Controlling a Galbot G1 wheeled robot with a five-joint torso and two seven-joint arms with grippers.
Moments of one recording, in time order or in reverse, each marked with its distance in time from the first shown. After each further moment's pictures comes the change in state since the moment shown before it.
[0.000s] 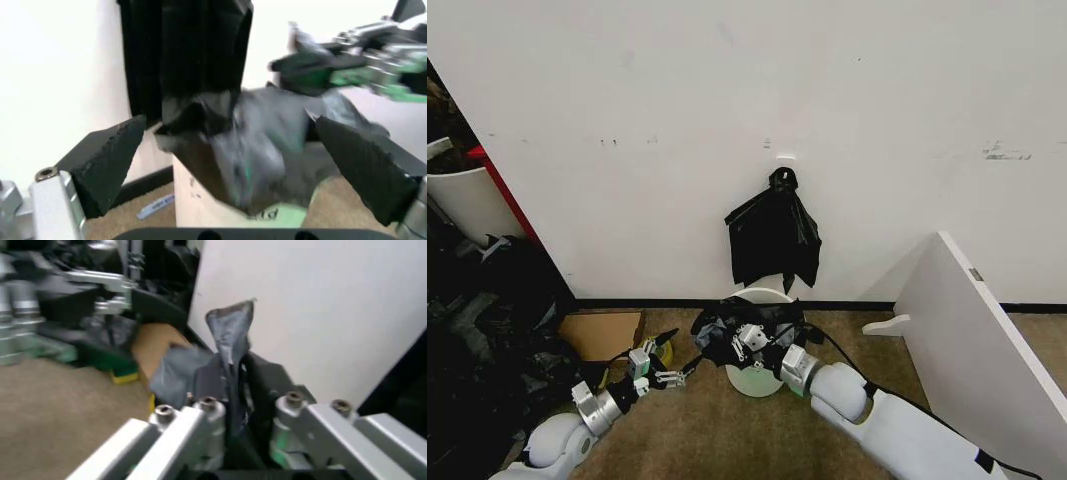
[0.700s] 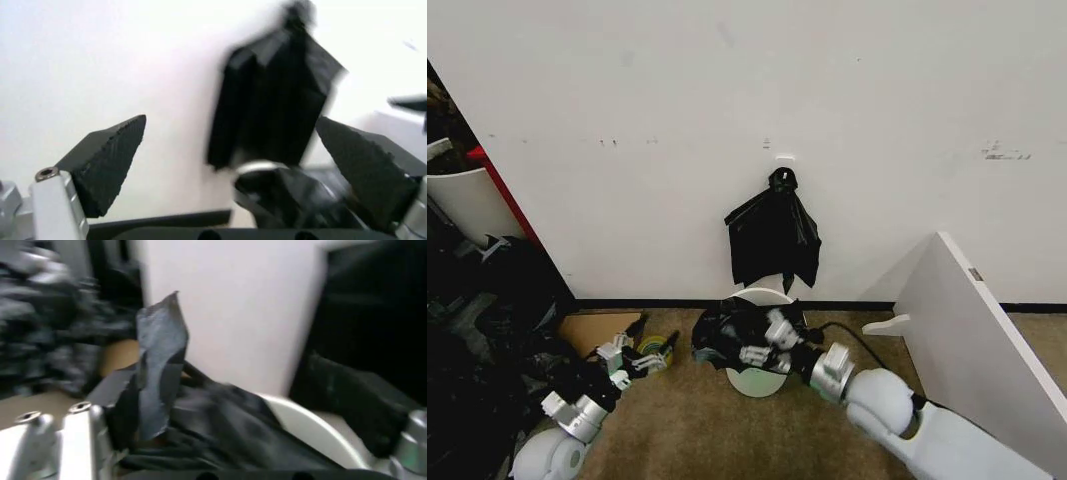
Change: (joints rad) left arm 0.174 -0.141 -0.177 -0.147 -0.109 -0.047 -0.220; right arm -0.068 -0.142 0.151 0.189 0.305 -0.159 0.173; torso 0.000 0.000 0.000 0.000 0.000
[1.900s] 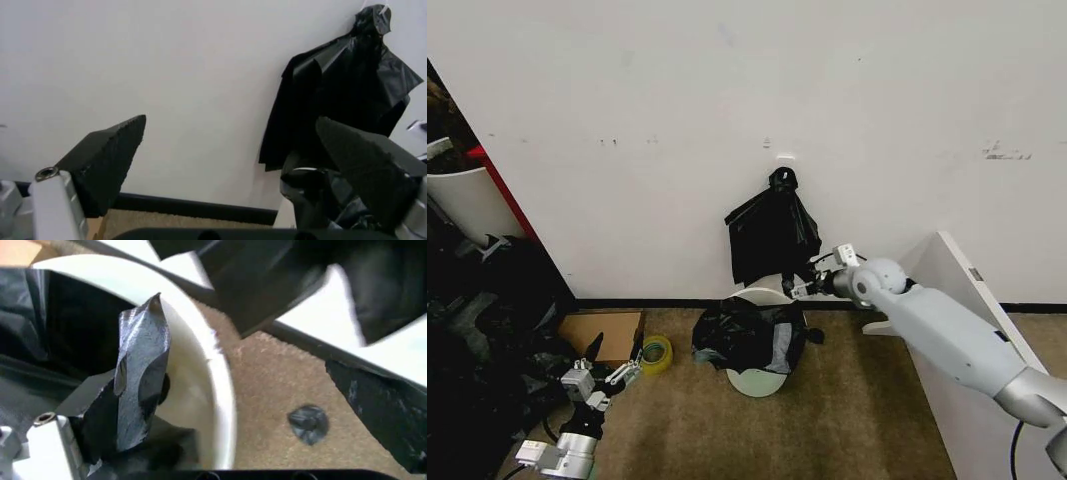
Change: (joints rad) left arm 0.177 -0.128 -0.072 -0.155 0.150 -0.004 -0.215; right arm 0.585 0.165 -0.222 -0.672 0.392 -0.580 -0.049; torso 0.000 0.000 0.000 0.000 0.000
